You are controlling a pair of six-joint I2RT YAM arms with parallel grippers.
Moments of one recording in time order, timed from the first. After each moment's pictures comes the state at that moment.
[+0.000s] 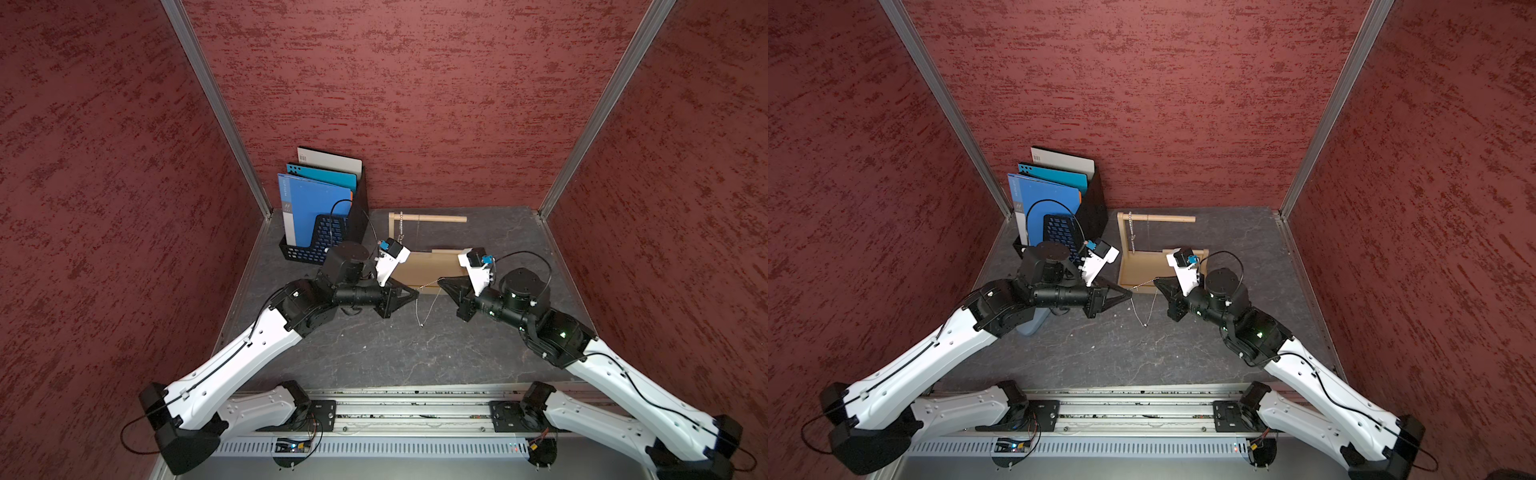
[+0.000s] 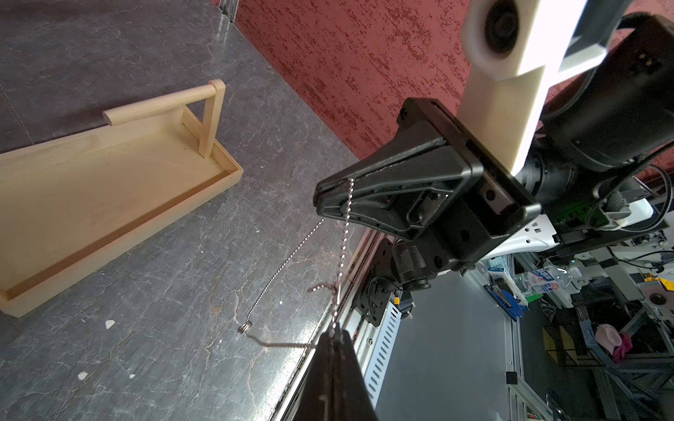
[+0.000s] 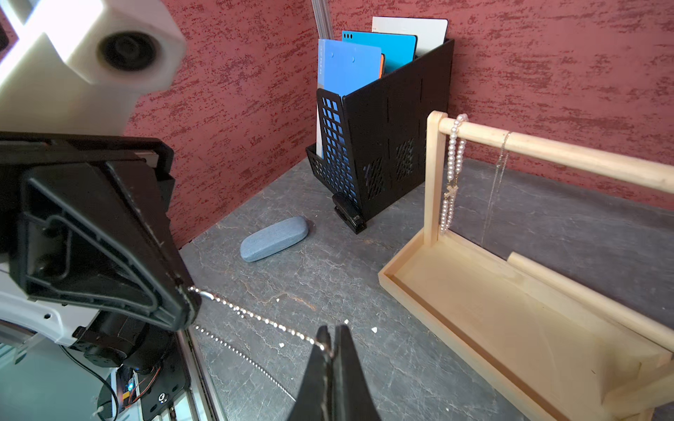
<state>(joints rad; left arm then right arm) -0.78 1.10 1.23 -0.62 0.47 -0.39 0.76 0.87 0.90 -0.28 -0.12 0.21</state>
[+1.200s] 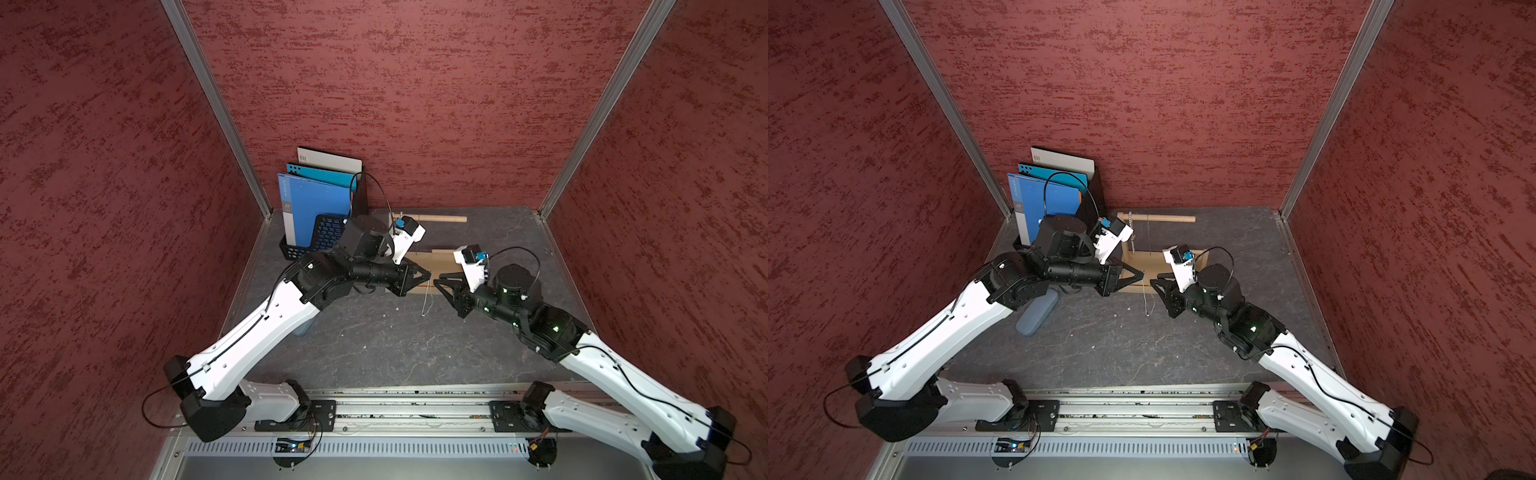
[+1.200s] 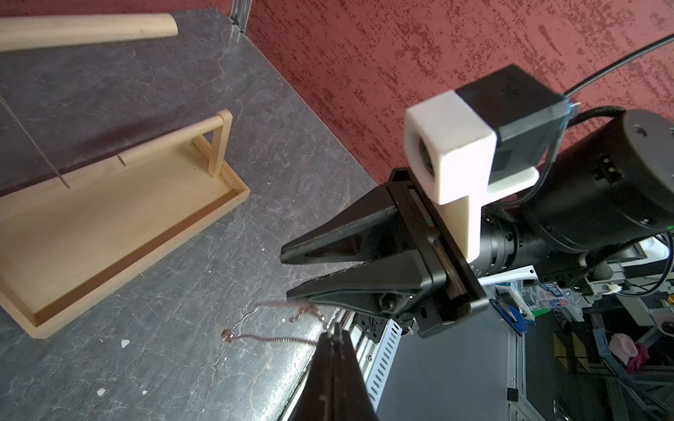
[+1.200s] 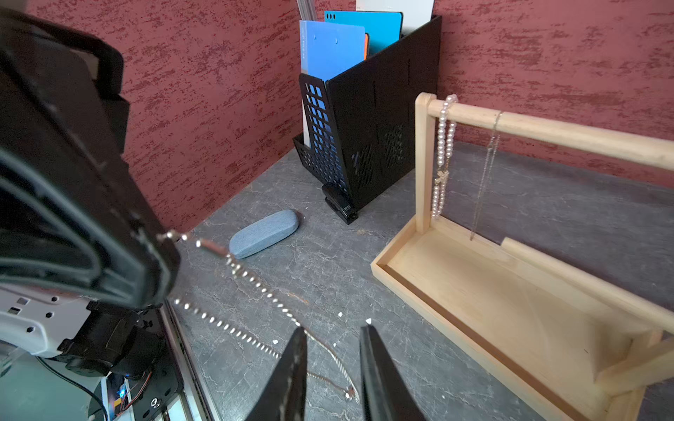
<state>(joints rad) -0.80 1.31 1.54 -0.79 0.44 -0.37 0.76 0.94 0.92 -0.30 -0.13 0.23</state>
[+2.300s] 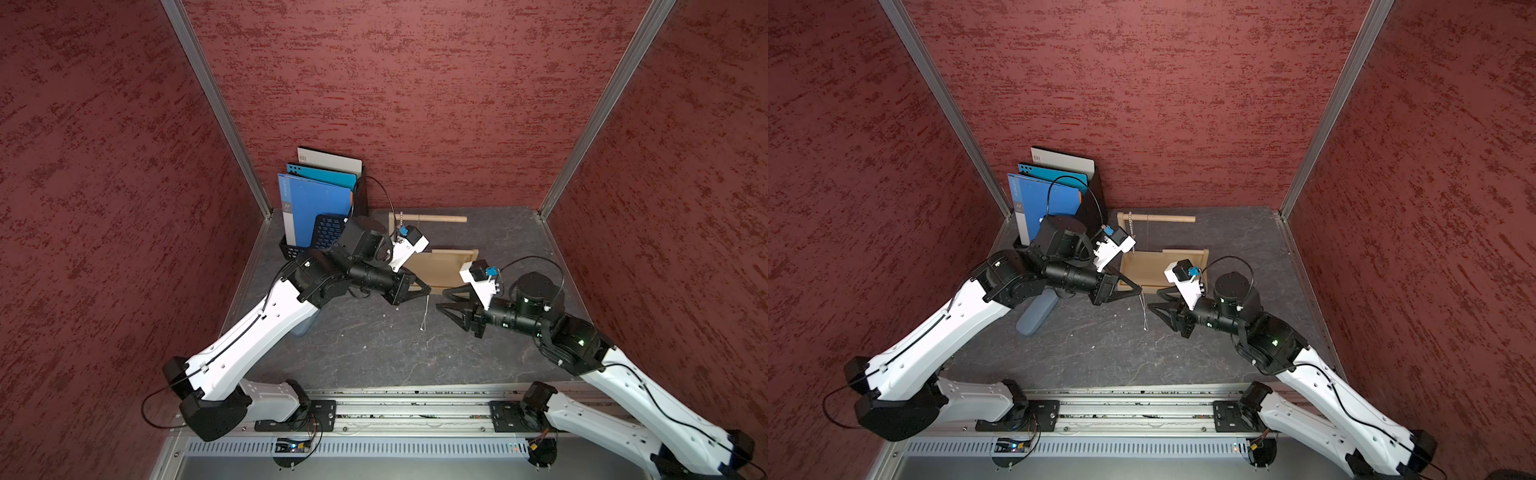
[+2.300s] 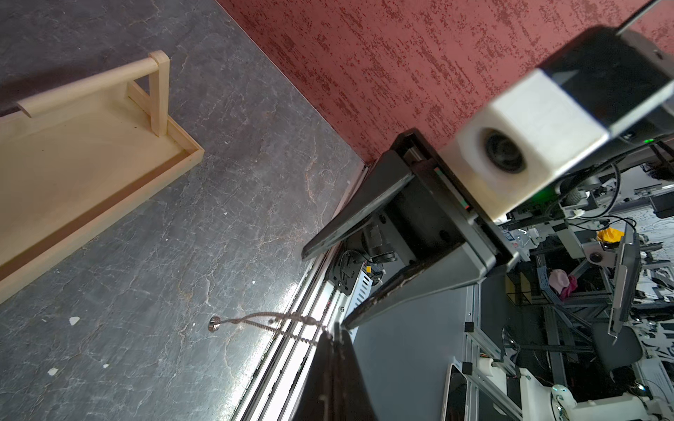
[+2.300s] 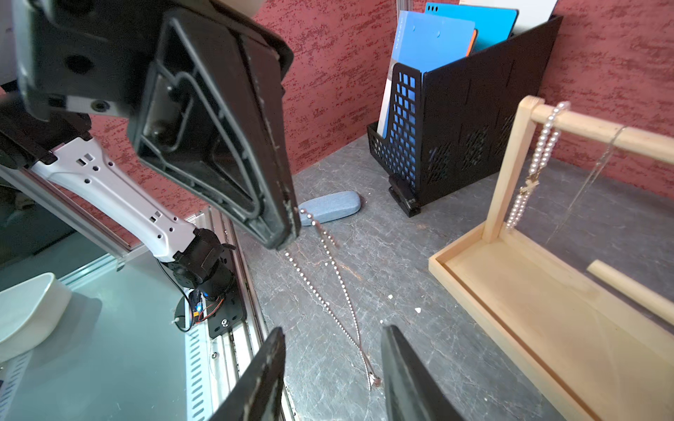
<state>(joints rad) -0.79 1.31 1.57 -0.91 0.60 -0.32 0.76 0.81 0.93 -0.42 -0.36 0.12</state>
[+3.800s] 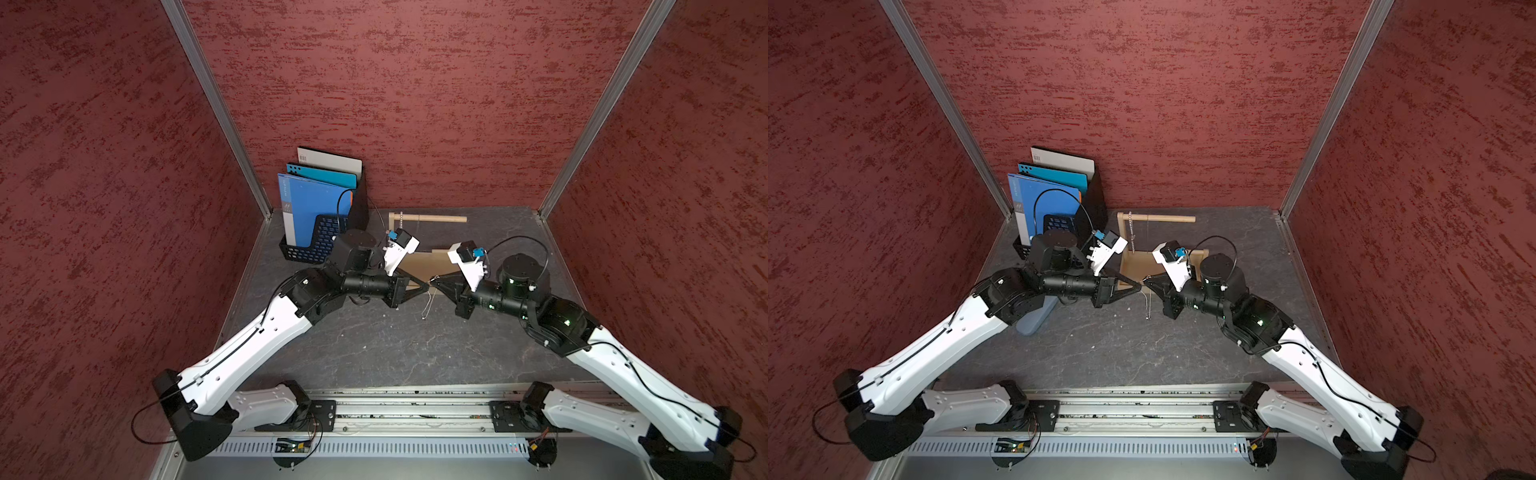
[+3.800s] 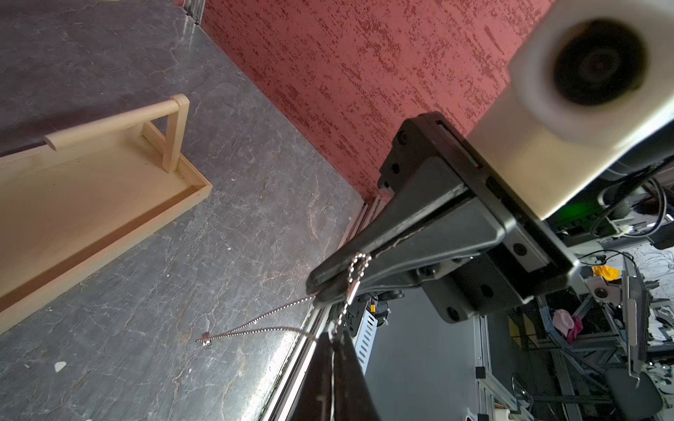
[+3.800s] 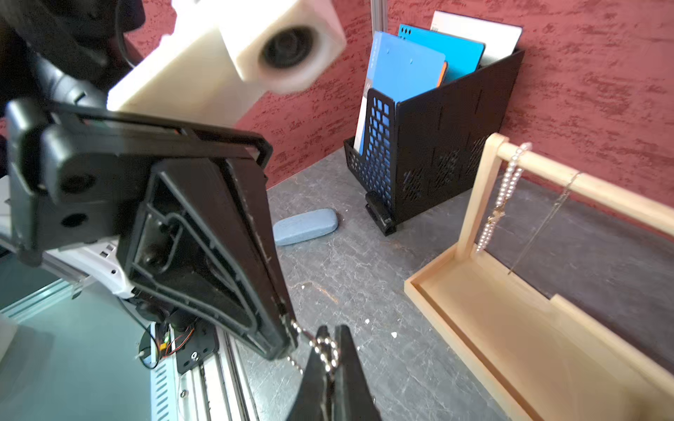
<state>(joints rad) -0.76 1.19 1.29 -0.57 0.56 -0.41 0.77 0.97 1.11 -0.43 -0.24 0.12</state>
